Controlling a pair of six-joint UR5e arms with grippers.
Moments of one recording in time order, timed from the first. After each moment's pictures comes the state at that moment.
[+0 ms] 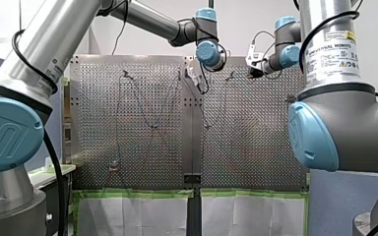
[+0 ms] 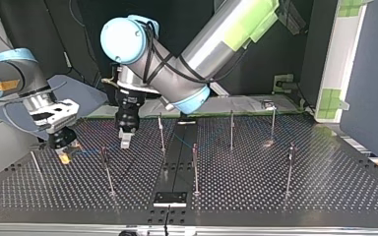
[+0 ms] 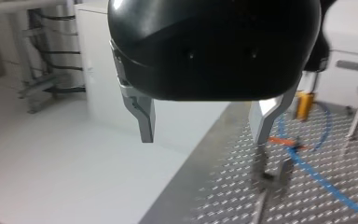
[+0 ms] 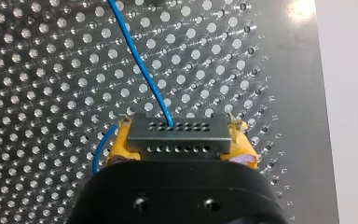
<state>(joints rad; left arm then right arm) -0.75 -2.00 -1.20 -2.95 -2.06 -1.95 1.74 -1.29 1.41 -0.09 1.09 1.83</state>
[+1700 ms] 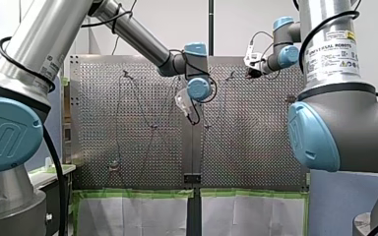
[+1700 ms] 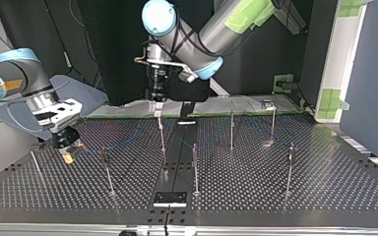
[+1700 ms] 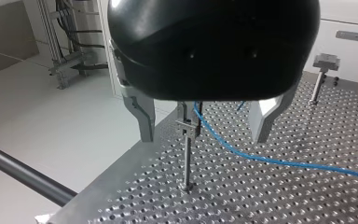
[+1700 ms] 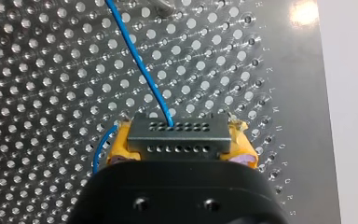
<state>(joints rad) -0.76 -1.96 -1.63 -2.52 -2.17 -1.99 1.75 -1.29 1.41 -0.09 1.09 1.83</state>
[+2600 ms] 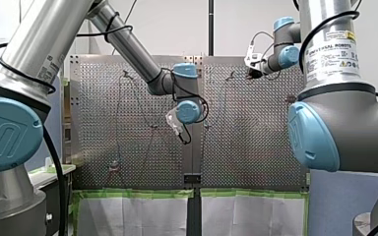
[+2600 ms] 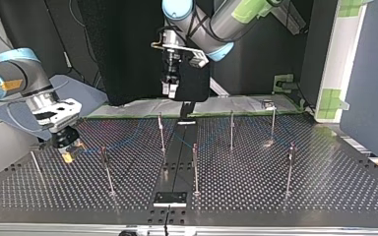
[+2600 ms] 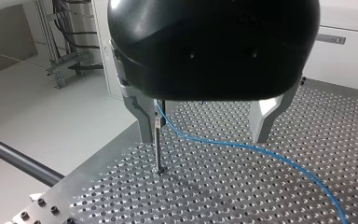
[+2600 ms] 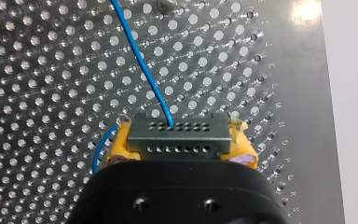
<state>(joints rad) -0.76 -1.96 -1.86 -2.28 -2.17 -1.99 1.74 -1.29 1.41 -0.09 1.09 1.83</state>
